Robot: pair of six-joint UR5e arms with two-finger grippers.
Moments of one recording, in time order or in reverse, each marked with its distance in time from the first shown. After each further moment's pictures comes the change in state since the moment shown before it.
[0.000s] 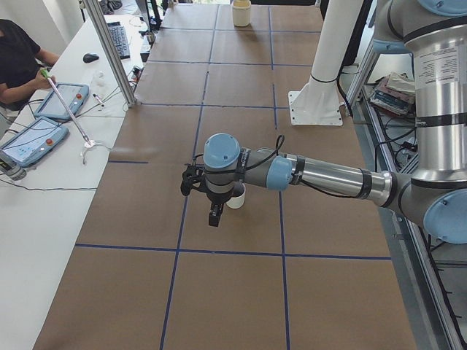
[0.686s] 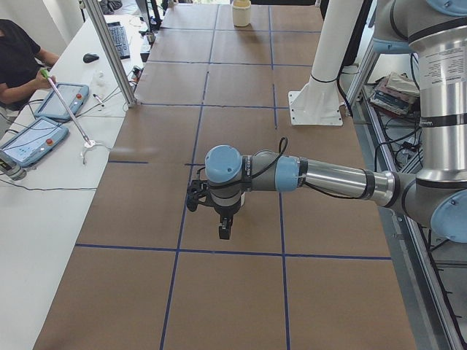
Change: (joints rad) left arm -0.078 0.027 -0.008 0.127 -0.011 0.080; right arm 0.013 0.086 0.047 -0.322 -0.002 -0.004
